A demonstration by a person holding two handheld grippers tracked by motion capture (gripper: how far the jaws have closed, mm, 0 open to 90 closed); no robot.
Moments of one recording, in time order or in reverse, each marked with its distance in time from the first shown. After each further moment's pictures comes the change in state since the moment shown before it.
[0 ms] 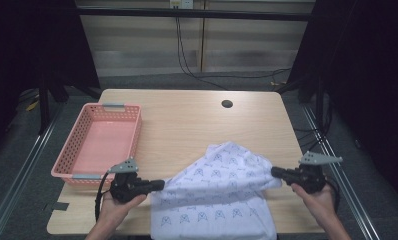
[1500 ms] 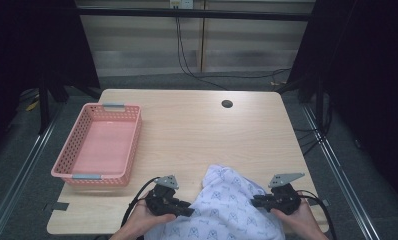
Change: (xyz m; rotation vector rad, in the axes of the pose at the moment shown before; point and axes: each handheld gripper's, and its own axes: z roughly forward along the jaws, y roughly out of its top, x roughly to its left) left arm -0.028 -0.002 0.079 0.239 -0.185 0.067; right arm 0.046 -0.034 0.044 0.280 0.141 -0.095
